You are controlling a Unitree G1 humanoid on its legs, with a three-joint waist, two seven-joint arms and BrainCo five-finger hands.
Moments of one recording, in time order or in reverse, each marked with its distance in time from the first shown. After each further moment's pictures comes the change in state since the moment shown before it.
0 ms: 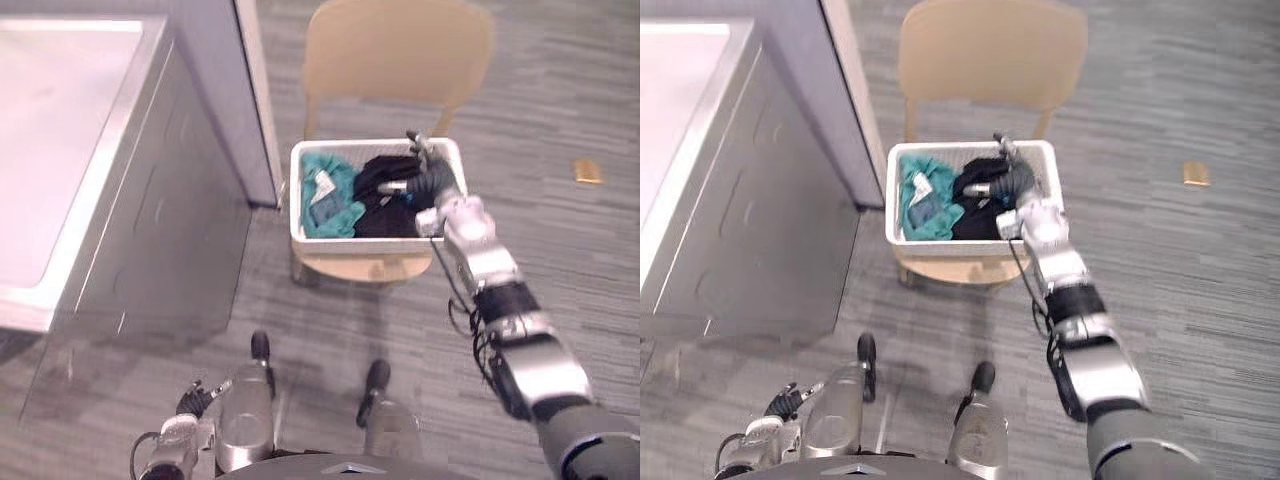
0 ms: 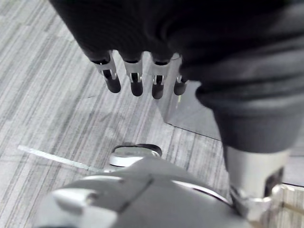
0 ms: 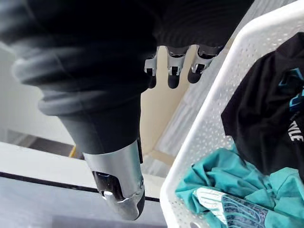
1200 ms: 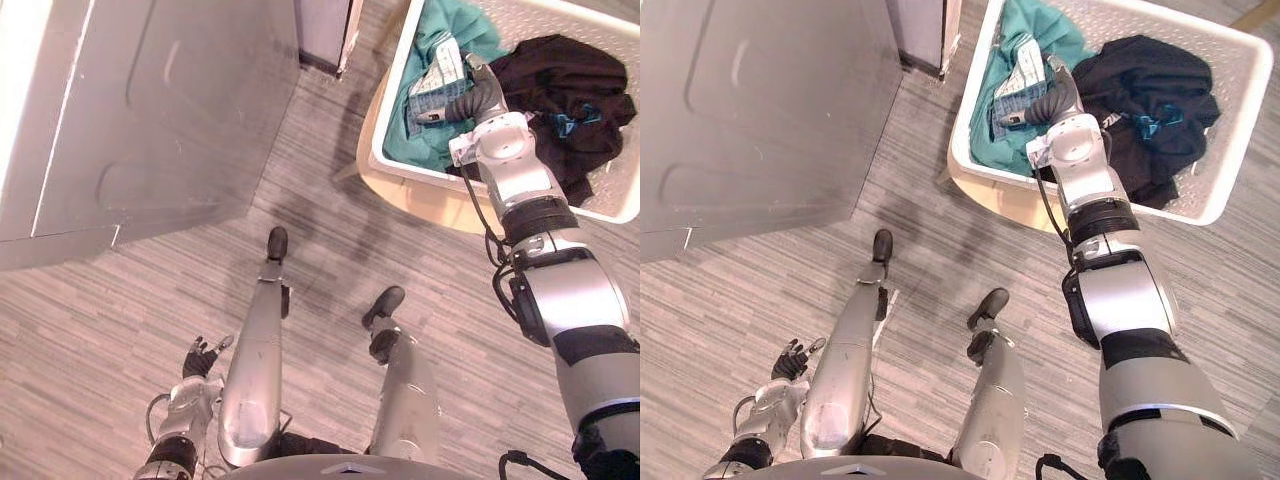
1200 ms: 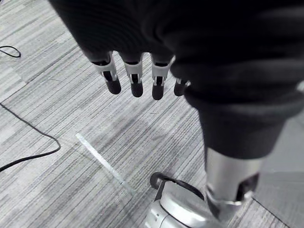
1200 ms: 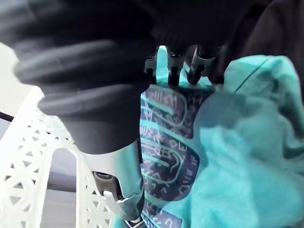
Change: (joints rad) left arm -0.051 -0.041 -0.038 -0.184 -0.236 -0.028 0.103; right arm -0.331 -0.064 0.080 0.290 -0.084 0.041 -0.108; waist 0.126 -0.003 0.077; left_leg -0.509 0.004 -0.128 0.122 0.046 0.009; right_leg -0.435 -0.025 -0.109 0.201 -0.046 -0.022
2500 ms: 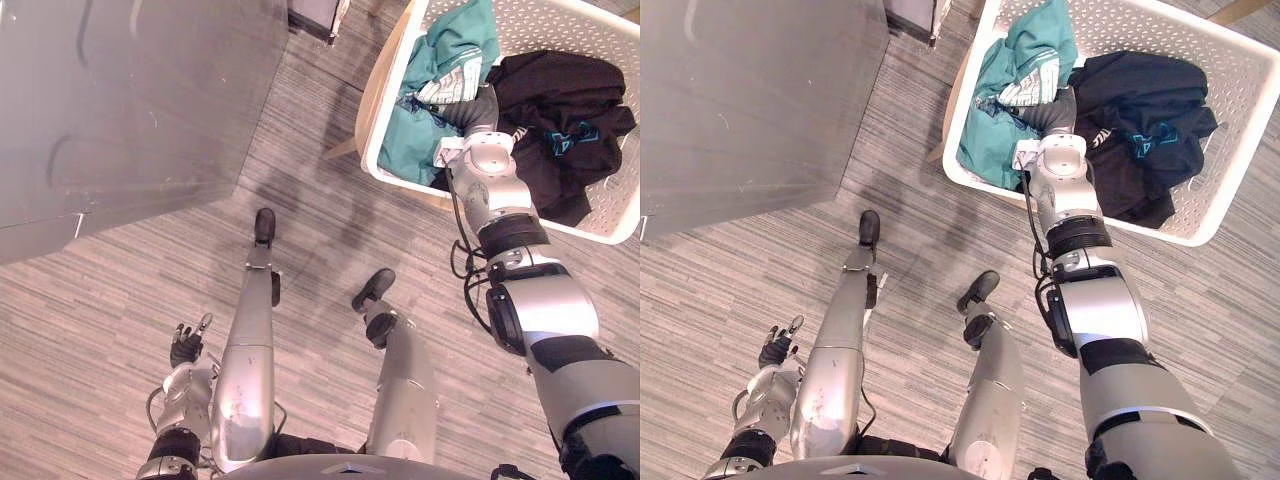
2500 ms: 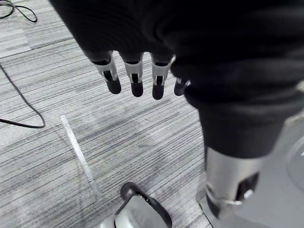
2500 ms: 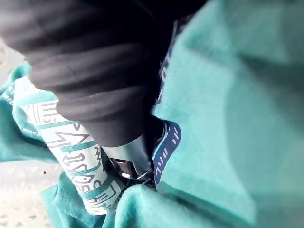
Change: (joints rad) left arm -0.011 -0.057 0.129 -0.065 -0.203 -0.041 0.056; right arm 0.097 0.140 -0.221 -0.045 0.494 -0.032 -0.139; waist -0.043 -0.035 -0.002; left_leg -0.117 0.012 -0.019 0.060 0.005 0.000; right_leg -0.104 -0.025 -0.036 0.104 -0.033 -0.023
